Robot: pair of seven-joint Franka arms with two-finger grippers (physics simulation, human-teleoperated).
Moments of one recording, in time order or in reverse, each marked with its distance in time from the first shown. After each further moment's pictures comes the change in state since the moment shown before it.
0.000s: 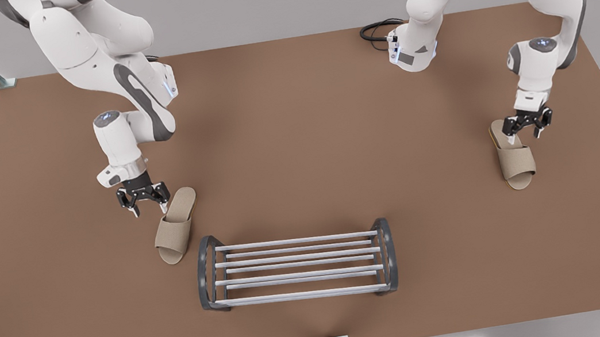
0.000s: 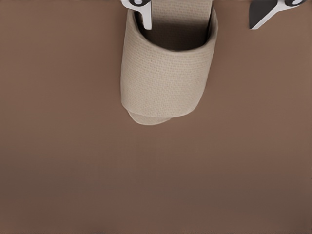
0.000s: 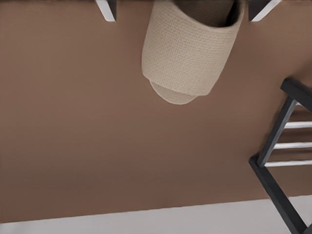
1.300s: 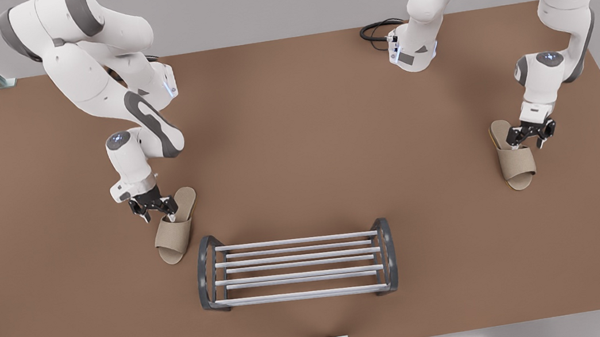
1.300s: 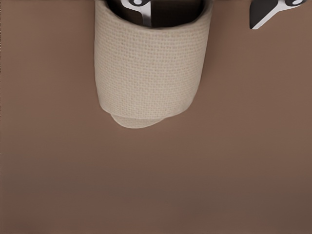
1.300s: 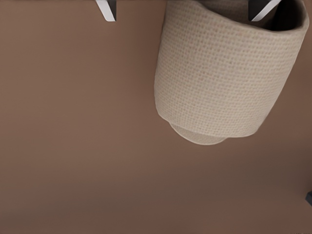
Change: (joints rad) left arm 0.037 0.171 -0.022 0.161 0.078 0.003 -0.042; right arm 0.020 0.230 -0.012 0.121 0.079 0.007 0.054
